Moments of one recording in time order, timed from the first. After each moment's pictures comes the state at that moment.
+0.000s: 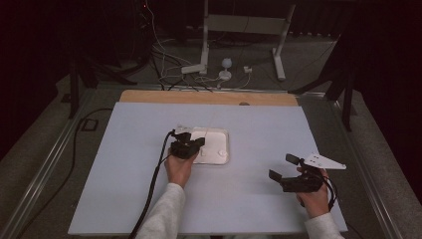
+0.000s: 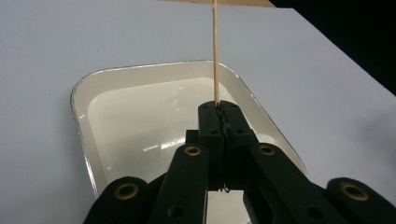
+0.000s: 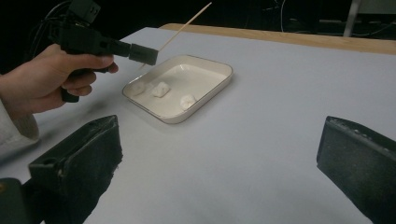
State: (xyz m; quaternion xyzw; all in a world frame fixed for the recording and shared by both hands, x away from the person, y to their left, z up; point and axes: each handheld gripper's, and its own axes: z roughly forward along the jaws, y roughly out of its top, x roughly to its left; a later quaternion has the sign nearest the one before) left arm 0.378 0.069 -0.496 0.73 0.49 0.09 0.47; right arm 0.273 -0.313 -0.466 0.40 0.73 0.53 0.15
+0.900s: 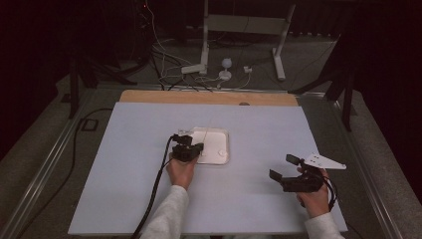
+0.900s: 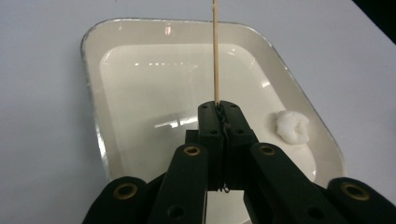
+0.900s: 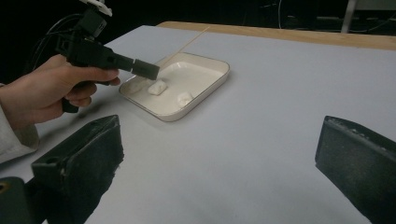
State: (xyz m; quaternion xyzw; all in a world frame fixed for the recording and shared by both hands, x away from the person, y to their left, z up) left arm 0.378 0.066 -0.514 0.72 0.54 0.08 0.42; right arm 0.274 -0.314 -0.468 0.40 0.73 0.53 0.15
